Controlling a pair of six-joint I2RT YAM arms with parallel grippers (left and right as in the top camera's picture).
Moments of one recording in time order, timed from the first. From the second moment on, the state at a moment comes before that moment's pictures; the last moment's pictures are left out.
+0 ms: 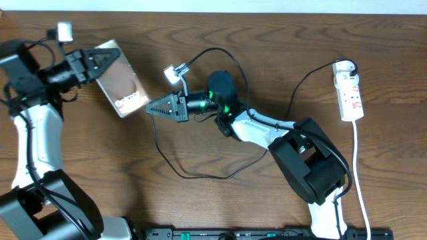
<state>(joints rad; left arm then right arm) 0.47 1.62 1.20 -0.02 1.47 -0.57 0.69 2.12 1.24 0.89 -1.01 0.96</state>
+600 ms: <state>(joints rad) 0.56 1.62 1.20 0.08 1.48 -0.75 0.55 2.11 1.26 0.22 -0.84 0.75</state>
